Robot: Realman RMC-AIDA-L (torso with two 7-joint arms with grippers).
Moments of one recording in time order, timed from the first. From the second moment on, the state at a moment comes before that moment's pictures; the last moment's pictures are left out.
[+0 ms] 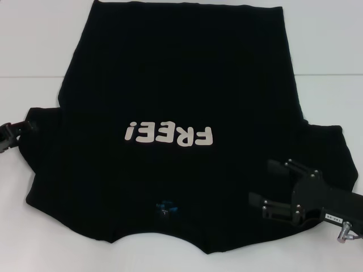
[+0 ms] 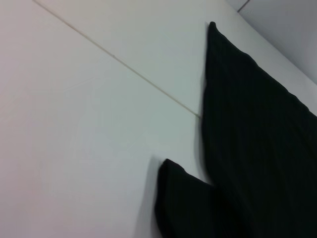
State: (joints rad) left arm -0.53 -1.96 0.46 0.54 2.18 0.95 -2.24; right arm 0.46 2.10 -0.50 -0.35 -1.97 -1.46 0.84
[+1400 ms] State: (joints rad) left arm -0.52 -1.95 0.47 0.53 2.20 0.95 -2.29; right arm 0.48 2.10 -0.50 -0.35 -1.97 -1.46 0.85
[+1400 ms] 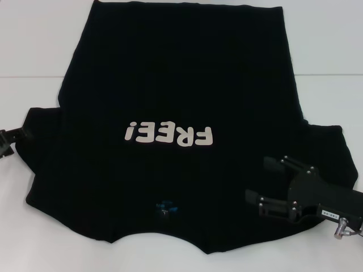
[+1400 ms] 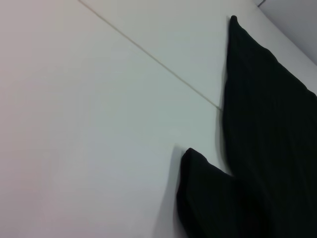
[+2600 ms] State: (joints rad) left arm -0.54 -1.99 0.61 0.56 2.20 0.81 -2.27; right arm 0.48 2.10 -0.49 -0.35 -1.97 -1.48 0.85
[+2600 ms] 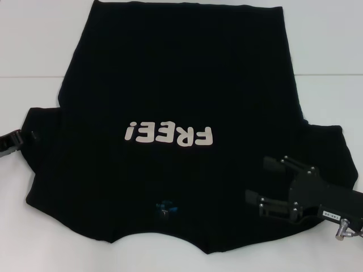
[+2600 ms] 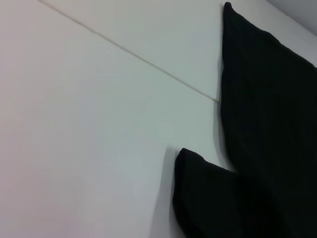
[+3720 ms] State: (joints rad) left arm -0.49 -1.98 0.56 0.69 2.19 0.86 -2.27; right arm 0.48 2.10 -0.49 -0.35 -1.96 -1.50 0.86
